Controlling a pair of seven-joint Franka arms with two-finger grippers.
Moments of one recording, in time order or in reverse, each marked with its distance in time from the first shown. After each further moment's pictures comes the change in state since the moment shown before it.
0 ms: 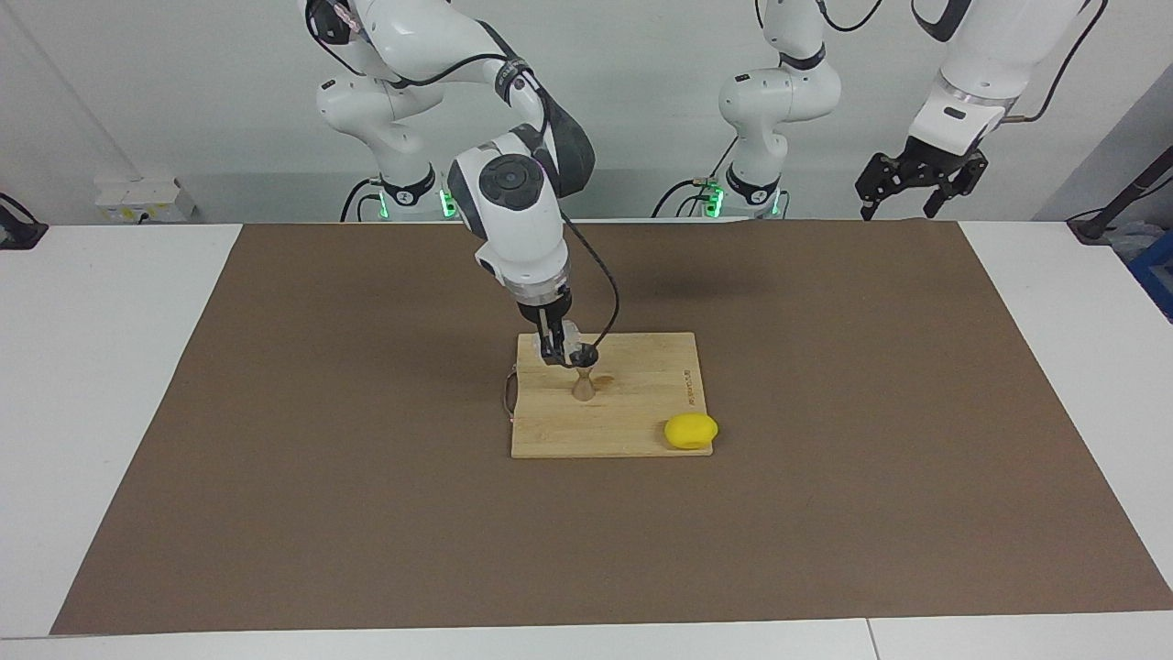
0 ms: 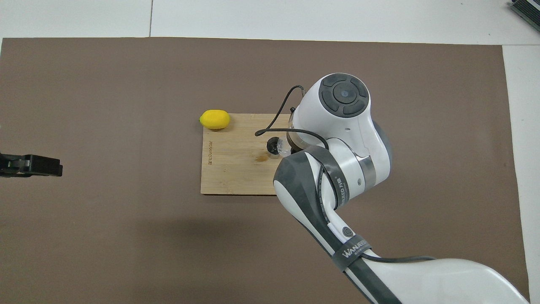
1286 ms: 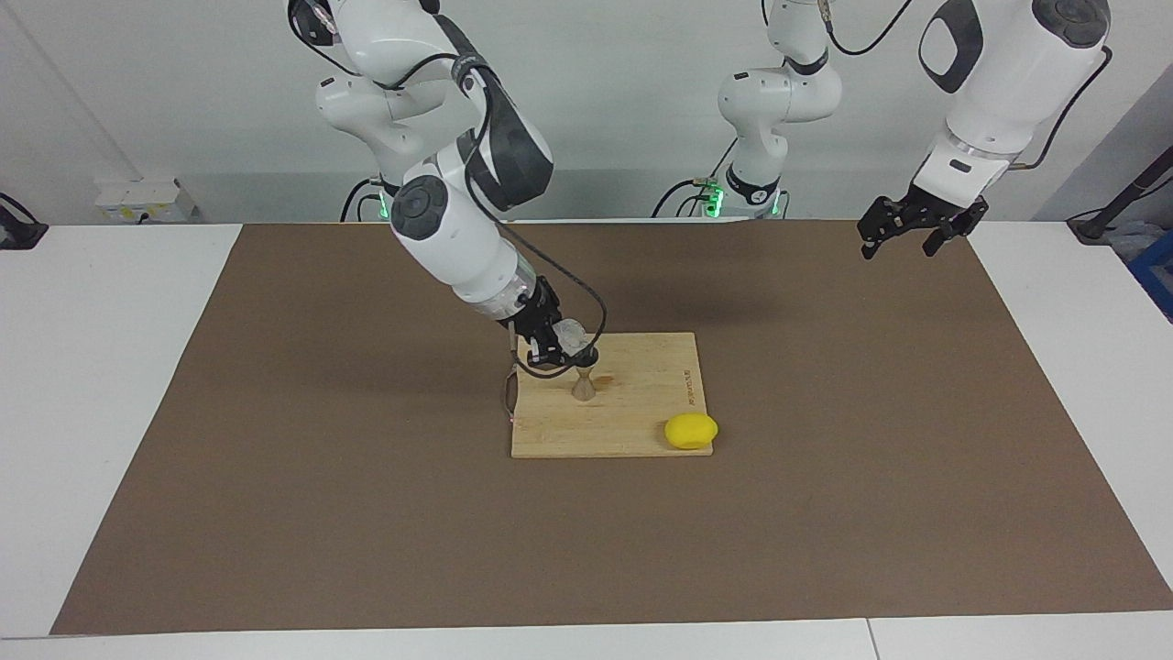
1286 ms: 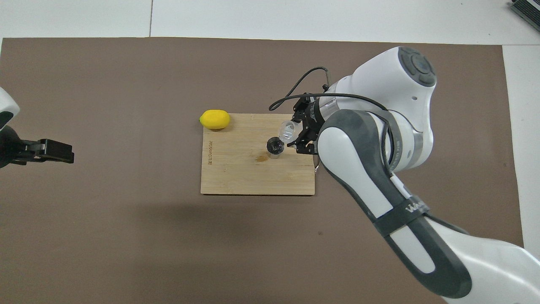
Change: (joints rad) left arm -0.080 0.075 0.075 0.017 0.000 0.033 -0.024; right arm -0.136 0.001 -0.002 0.021 0.393 0.001 -0.269
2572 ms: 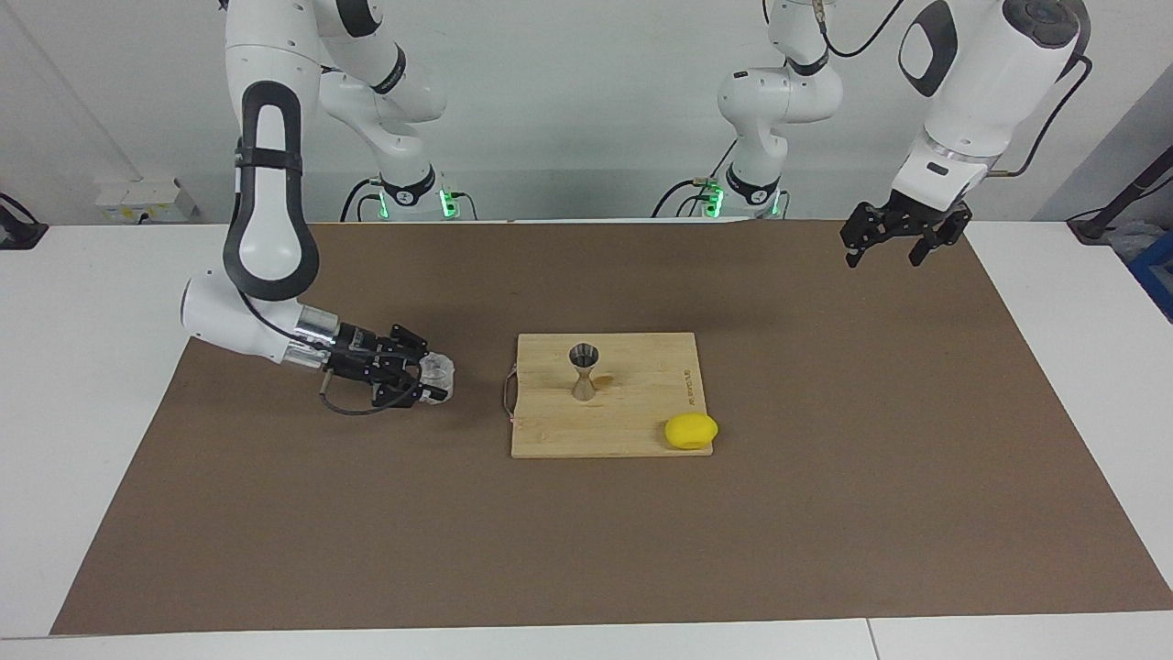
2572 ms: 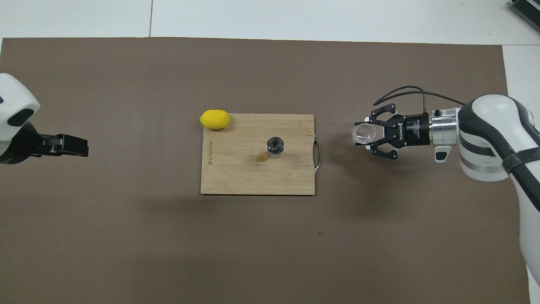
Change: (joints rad) left arm -0.051 0.008 0.002 -0.009 0.000 0.058 -0.018; right arm -0.427 0.013 -0.002 -0.351 0.607 -0.064 -0.980
